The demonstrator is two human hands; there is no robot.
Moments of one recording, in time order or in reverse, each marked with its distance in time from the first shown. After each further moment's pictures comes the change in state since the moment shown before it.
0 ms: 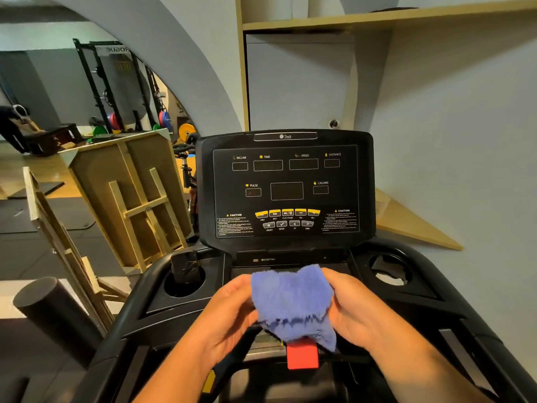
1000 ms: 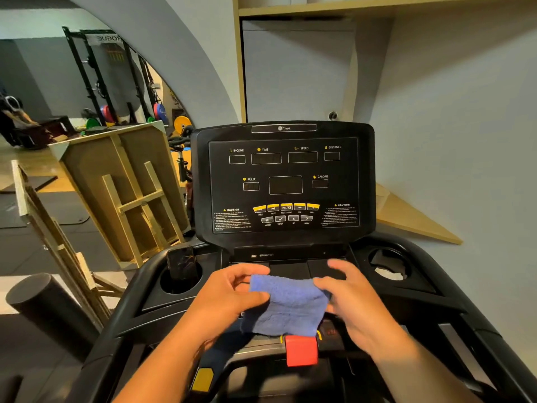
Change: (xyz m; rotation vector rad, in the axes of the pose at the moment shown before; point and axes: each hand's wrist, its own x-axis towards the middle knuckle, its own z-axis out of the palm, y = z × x) left_hand -0.005 0.022 -0.003 0.633 0.088 0.129; right_hand 0.012 0.018 -0.015 -0.281 0.285 -0.178
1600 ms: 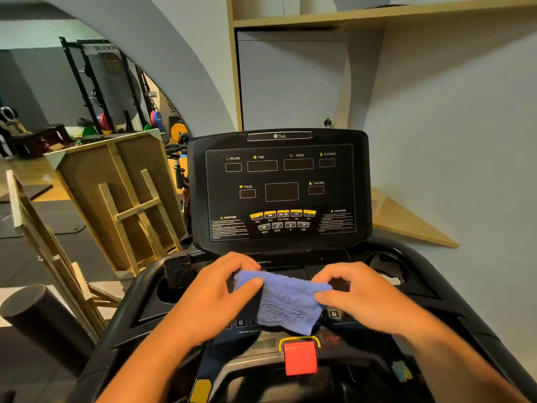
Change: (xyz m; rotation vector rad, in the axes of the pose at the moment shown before) left_hand -0.001 0.020 -0.022 0.497 0.032 0.452; right_hand -0.020 -0.048 -0.033 -0.726 -0.287 -0.488
